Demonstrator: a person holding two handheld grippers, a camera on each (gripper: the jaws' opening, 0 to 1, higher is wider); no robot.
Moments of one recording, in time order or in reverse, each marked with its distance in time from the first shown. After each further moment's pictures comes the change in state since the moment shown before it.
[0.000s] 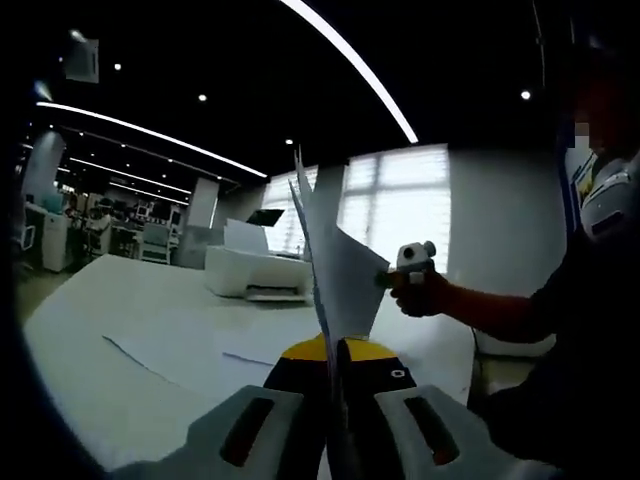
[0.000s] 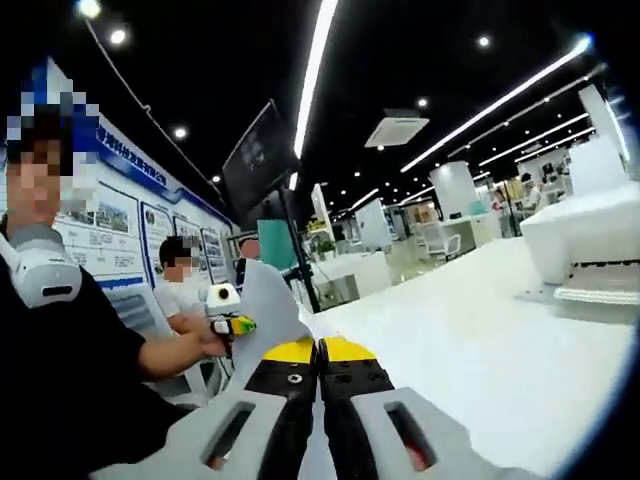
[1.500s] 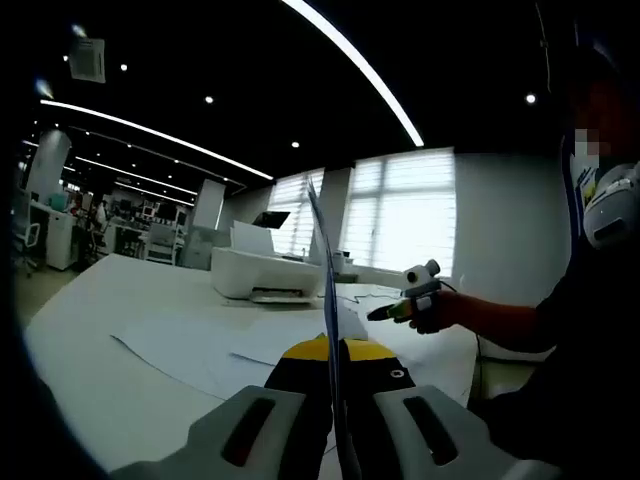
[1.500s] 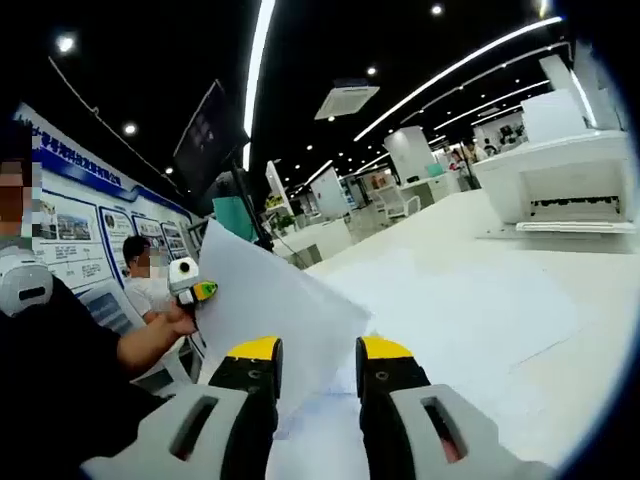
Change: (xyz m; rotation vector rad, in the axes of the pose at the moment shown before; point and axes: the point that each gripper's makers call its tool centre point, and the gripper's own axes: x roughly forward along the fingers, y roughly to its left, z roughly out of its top) left arm -0.007 0.002 0.006 -0.005 -0.009 0.027; right arm -0.010 0.008 -0.061 0.063 0.106 -0.203
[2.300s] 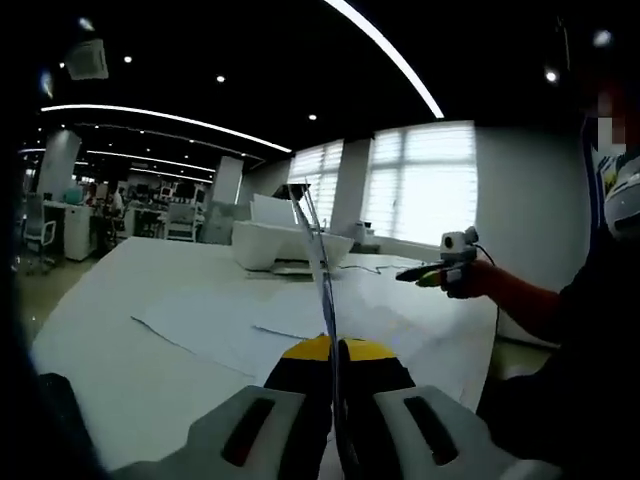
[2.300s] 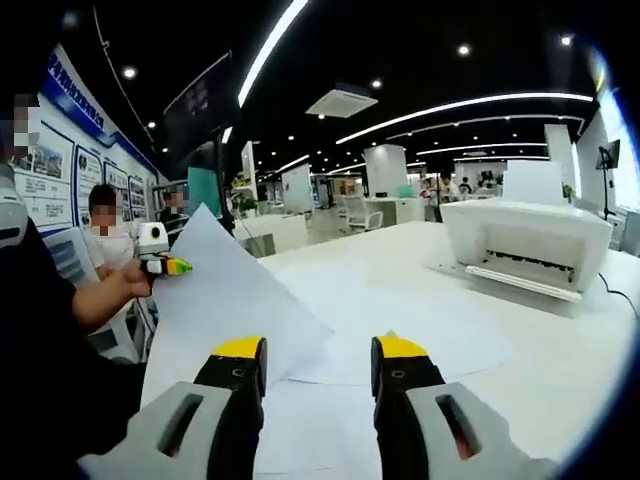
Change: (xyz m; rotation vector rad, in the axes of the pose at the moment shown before) left arm -0.003 0.021 -0.023 -0.002 0.154 0.118; right arm -0.029 -0.034 0.014 -0.208 0.029 -0.190
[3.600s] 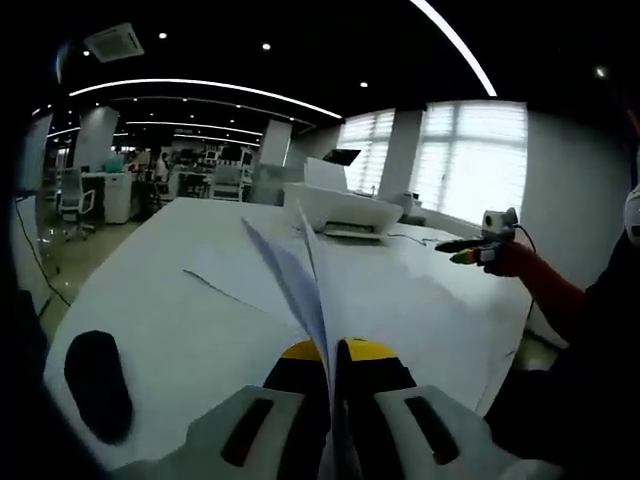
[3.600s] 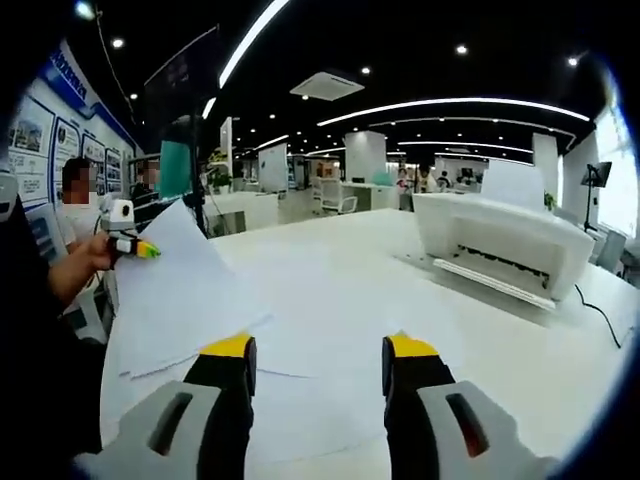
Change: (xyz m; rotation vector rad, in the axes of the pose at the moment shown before) left arm -0.031 0.040 -0.023 -0.073 0.143 0.198; right arm 0.012 -0.054 -0.010 -0.072 0.095 -0.129
